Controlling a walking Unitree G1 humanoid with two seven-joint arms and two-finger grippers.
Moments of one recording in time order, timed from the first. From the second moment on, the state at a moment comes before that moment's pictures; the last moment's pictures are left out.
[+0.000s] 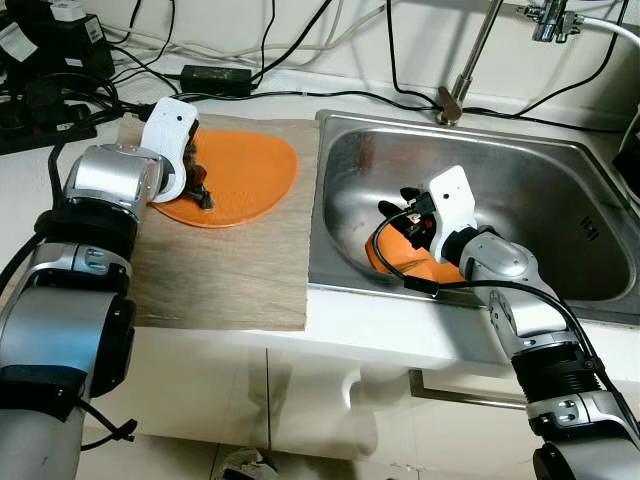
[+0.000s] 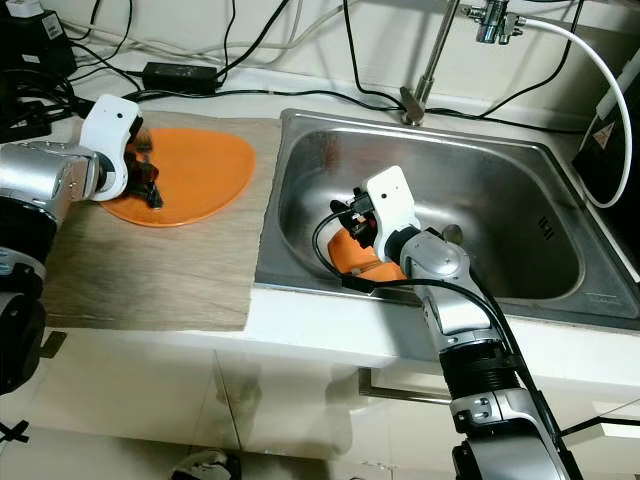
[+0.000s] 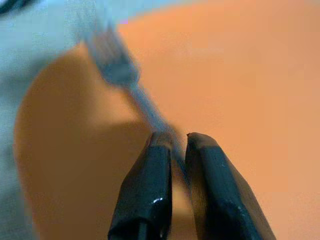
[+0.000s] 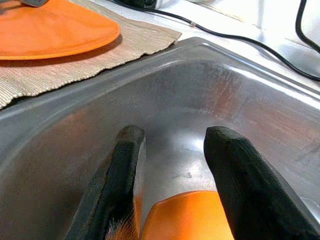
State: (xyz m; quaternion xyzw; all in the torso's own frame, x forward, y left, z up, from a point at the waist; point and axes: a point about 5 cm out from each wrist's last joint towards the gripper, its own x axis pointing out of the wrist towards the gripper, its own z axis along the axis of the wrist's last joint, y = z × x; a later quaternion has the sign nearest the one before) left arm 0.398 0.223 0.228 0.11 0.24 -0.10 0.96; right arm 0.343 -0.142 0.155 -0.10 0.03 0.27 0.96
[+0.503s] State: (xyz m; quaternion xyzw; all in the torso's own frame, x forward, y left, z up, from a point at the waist) left arm 0.400 0.232 0.252 0.17 0.14 -0.09 0.97; right arm 0.343 -0.142 0.155 -0.10 0.03 0.27 0.96
